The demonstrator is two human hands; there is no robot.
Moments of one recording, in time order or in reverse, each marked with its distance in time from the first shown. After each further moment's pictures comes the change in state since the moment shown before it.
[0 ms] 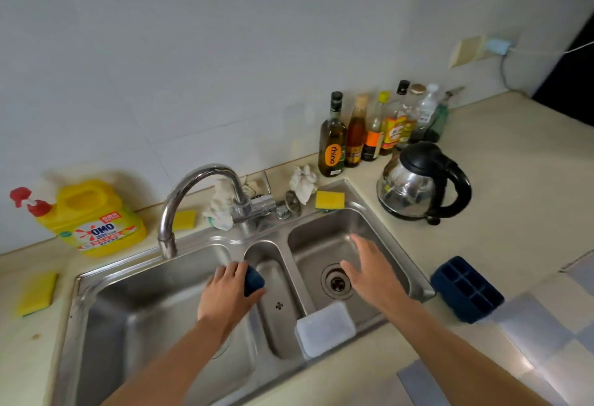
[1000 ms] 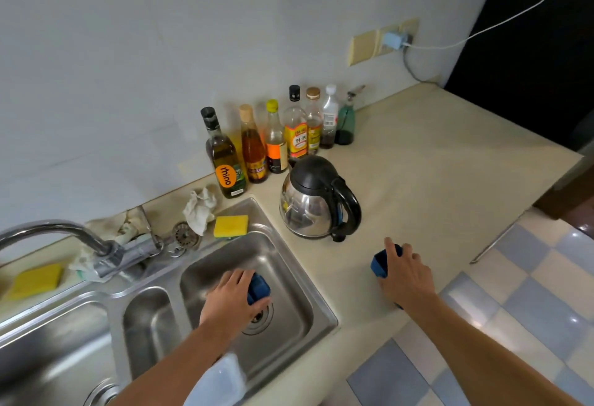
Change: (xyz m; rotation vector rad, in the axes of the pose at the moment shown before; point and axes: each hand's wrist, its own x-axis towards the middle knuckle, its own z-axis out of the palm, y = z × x) left_hand 0.111 0.231 0.068 -0.069 -0.170 0.170; right_hand 0.039 0.252 -0.164 -0.537 -0.038 0.423
